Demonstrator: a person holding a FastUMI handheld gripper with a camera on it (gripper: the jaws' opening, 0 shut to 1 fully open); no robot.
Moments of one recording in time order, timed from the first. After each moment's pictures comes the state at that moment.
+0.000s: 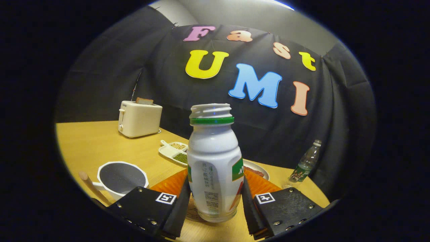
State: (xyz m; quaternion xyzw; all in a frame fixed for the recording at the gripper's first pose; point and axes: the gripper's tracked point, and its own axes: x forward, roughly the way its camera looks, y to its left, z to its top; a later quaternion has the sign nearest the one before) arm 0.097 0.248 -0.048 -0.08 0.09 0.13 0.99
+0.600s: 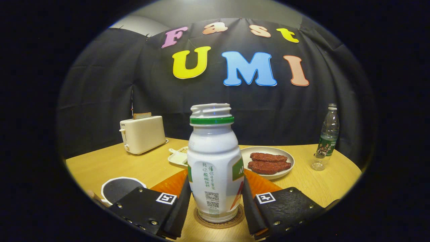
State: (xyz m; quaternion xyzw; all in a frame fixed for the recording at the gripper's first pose) arm 0.117 0.264 -0.070 0.04 0.13 0.15 0.98
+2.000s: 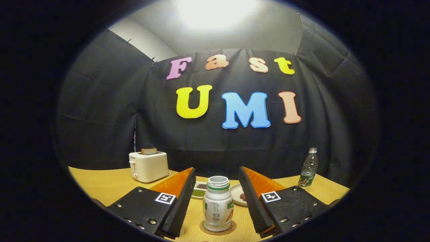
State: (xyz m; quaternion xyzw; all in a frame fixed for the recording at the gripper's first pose) arm 0.069 0.239 0.066 0.05 -0.04 0.13 0.99
